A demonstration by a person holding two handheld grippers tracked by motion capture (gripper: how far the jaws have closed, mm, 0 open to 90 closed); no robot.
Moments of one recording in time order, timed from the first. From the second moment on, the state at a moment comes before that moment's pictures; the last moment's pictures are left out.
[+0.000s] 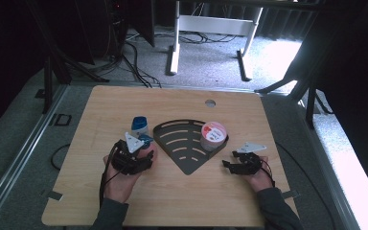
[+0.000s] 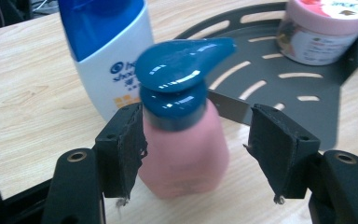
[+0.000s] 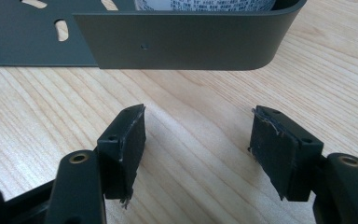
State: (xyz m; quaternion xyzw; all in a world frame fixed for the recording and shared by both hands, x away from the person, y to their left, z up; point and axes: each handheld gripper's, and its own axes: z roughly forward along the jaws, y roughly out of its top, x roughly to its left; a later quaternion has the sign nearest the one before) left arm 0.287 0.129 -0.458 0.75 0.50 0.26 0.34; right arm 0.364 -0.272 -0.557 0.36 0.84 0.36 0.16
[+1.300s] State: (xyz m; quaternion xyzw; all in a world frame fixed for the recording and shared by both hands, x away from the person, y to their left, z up) left arm 0.325 0.128 -0.470 0.71 0.54 0.24 0.38; right arm 0.364 -0.273 -0.557 0.36 0.84 0.36 0.16
